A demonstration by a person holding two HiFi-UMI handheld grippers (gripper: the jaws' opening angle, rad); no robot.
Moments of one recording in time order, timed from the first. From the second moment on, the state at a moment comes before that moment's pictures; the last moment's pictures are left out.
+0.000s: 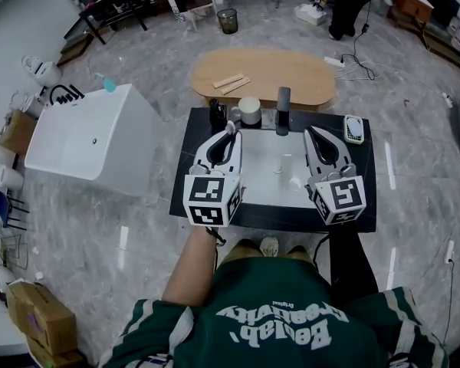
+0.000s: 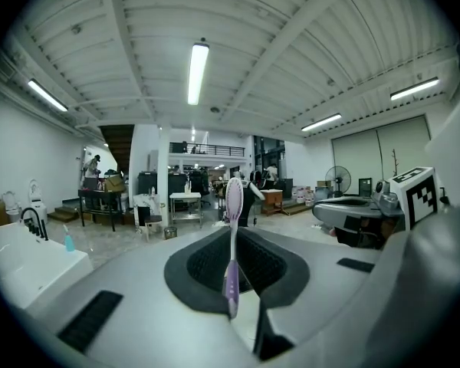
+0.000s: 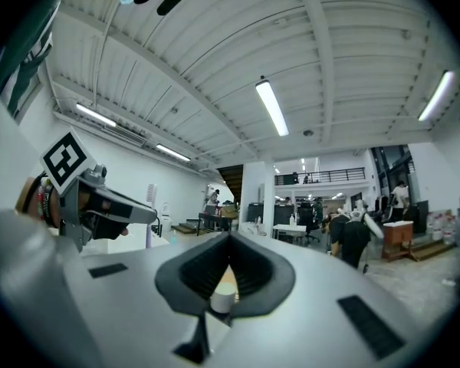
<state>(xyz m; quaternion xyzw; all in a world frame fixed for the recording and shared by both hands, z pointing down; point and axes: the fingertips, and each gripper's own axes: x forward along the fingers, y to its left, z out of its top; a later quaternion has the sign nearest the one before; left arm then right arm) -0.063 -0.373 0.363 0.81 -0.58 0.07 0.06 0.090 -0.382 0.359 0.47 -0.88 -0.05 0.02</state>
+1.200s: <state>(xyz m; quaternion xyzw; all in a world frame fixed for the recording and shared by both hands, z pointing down) -0.068 -0.379 0.353 0.82 -0.57 0.05 0.03 0.084 -0.390 0.354 0.48 -0.88 -0.06 0.02</state>
